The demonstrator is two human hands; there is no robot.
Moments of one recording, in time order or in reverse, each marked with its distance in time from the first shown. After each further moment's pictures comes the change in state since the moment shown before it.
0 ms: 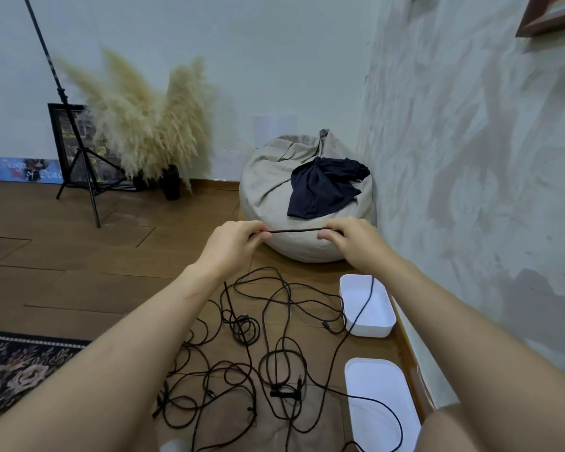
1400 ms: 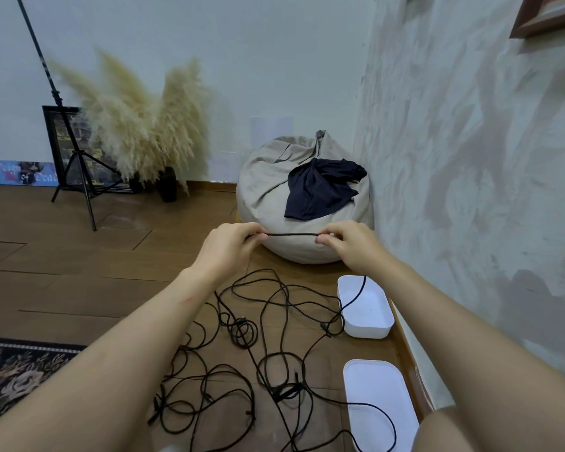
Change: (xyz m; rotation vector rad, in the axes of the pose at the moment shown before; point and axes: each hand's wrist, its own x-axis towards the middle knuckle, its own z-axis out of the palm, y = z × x) left_hand 0.000 -0.002 0.002 -0.002 0.024 0.013; right_hand -0.001 0.004 0.002 0.002 -0.011 0.039
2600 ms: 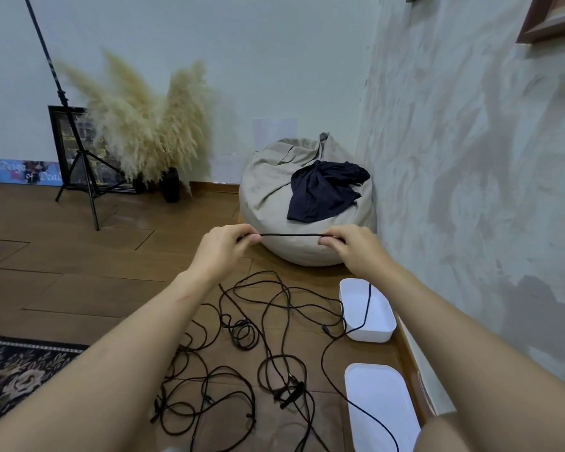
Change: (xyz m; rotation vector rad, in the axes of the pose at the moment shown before) left_hand -0.001 -0.014 0.000 -0.072 0.020 -0.103; right_hand -0.001 -0.003 0.002 -0.025 0.036 -0.012
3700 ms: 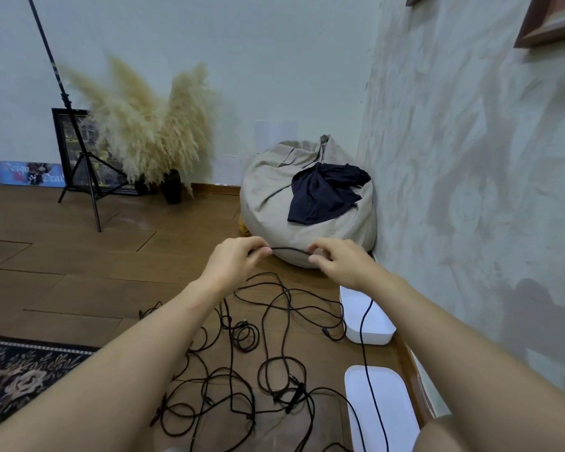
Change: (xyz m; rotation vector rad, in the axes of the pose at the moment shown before) left_hand -0.005 0.005 0.019 -0.024 -0.070 0.028; right_hand -0.006 -0.010 0.009 -0.056 -0.169 -0.021
